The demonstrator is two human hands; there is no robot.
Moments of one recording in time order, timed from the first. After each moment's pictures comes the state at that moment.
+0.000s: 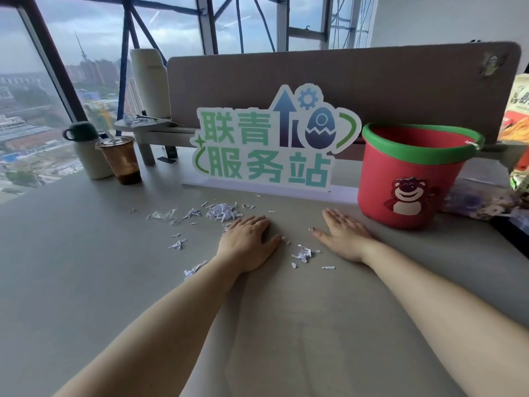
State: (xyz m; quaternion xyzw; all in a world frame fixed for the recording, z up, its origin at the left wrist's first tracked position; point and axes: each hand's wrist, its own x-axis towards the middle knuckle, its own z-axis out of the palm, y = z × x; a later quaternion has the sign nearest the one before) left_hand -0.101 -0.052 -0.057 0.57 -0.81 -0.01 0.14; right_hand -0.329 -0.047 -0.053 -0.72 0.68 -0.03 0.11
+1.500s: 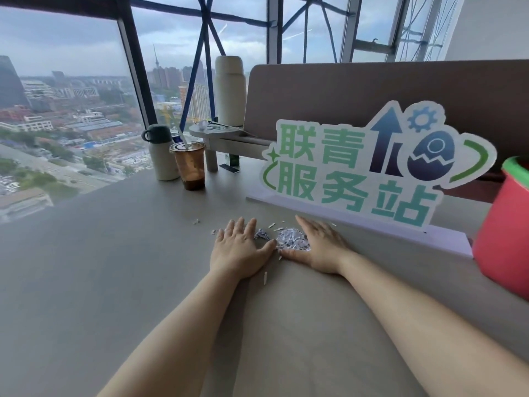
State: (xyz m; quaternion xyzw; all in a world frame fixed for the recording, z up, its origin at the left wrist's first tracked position) left_hand 0.036 -0.115 -0.065 0.73 -0.67 -0.05 0.16; right_hand -0.155 -0.143 -0.048 -0.82 0.55 -0.09 0.13
